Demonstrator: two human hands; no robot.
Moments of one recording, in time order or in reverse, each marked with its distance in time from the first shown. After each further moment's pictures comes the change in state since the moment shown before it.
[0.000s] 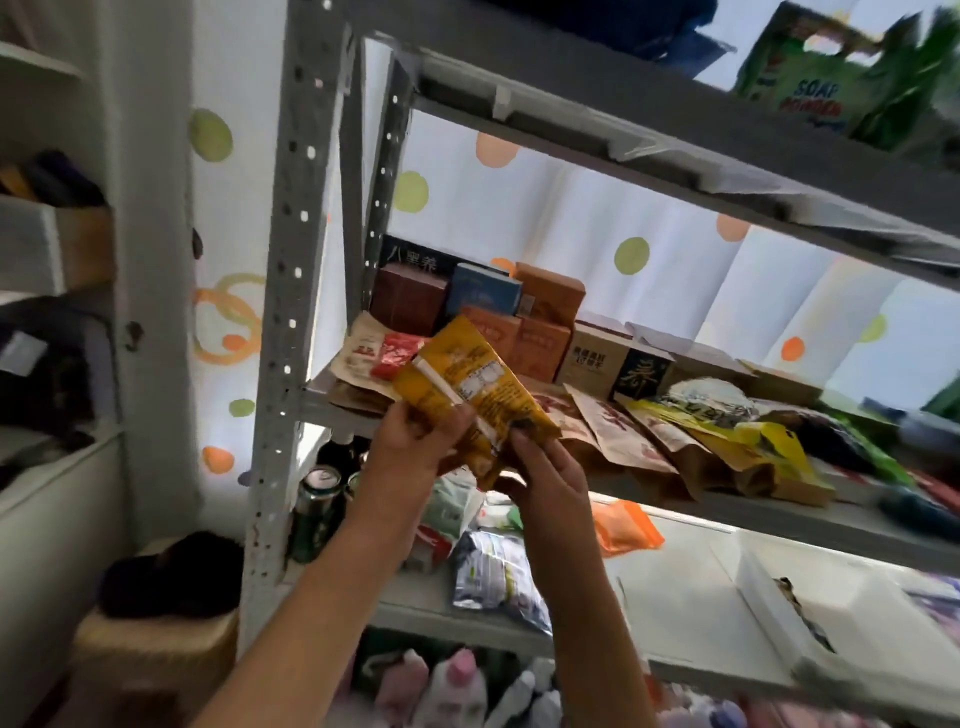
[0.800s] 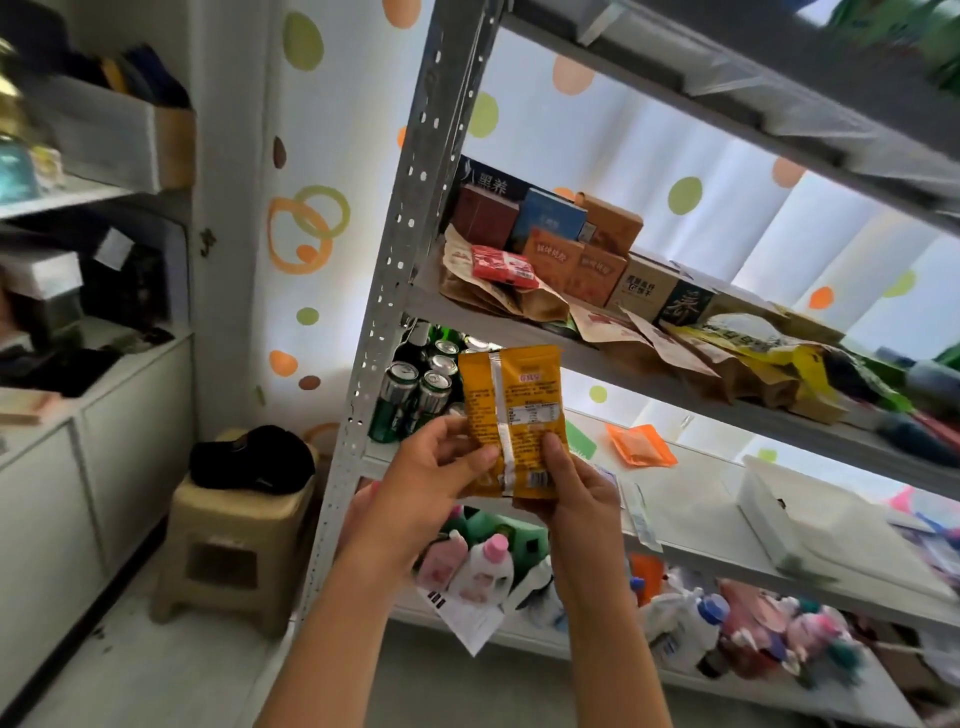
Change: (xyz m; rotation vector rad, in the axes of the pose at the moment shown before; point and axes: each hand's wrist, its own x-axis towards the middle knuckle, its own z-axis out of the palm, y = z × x) left_hand -0.149 -0.001 -0.107 0.166 -0.061 -0.220; right_hand -0.163 0.049 0.042 -0.138 0.105 0.170
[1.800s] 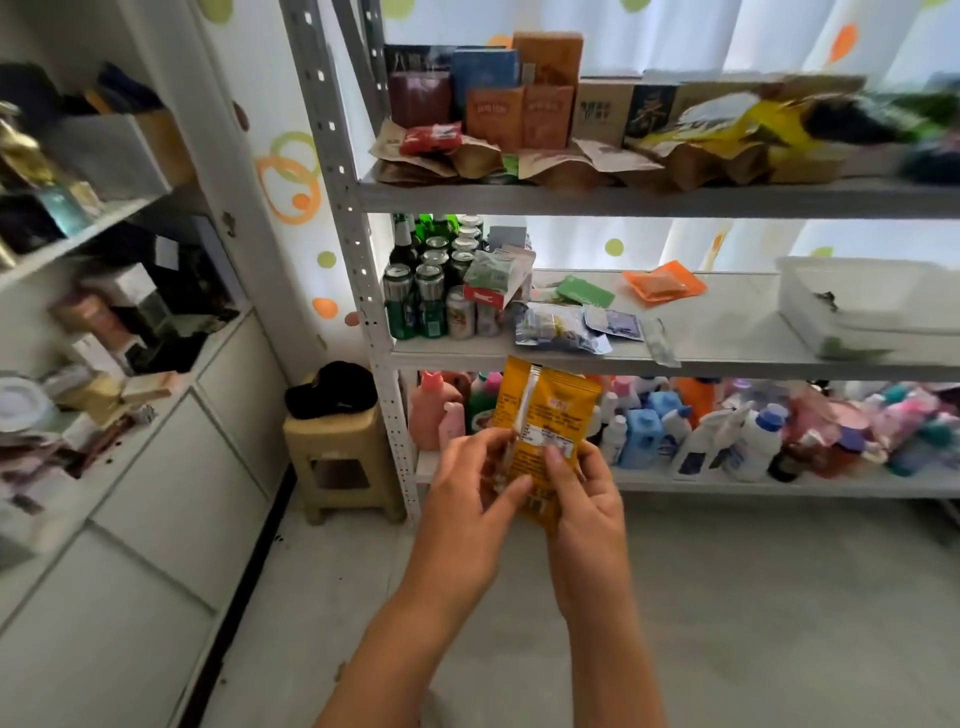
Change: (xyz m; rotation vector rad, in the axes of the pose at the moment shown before) left_hand -0.204 -0.073 0.098 0.702 0.060 0.147; right_hand -0.181 0.065 -0.105 0.535 0.044 0.131
